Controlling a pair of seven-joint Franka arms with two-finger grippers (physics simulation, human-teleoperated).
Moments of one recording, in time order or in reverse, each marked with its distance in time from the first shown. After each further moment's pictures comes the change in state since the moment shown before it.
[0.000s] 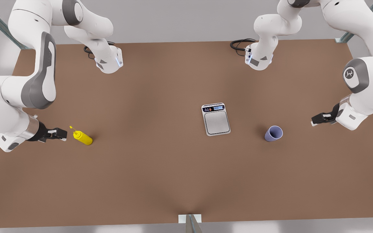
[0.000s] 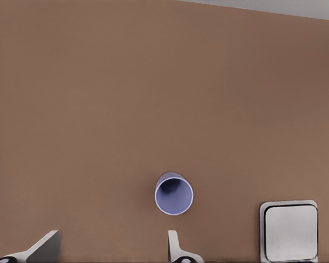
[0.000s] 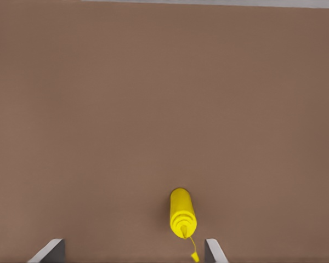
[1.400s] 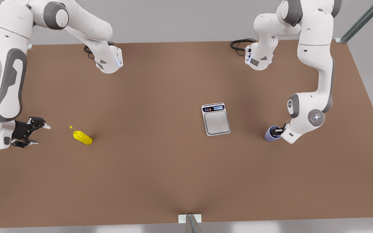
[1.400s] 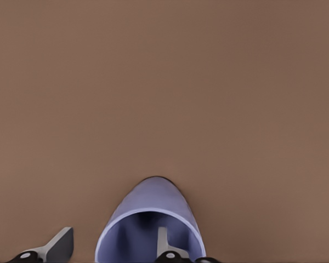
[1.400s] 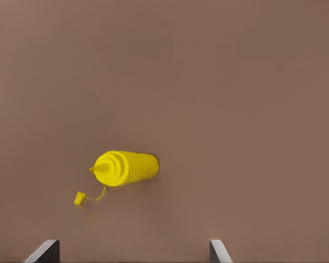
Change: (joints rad) left arm -0.116 0.197 0.002 -0.469 0.010 0.582 -0.044; right arm -0.344 0.008 0.002 -0.357 0.270 0.192 -1.276
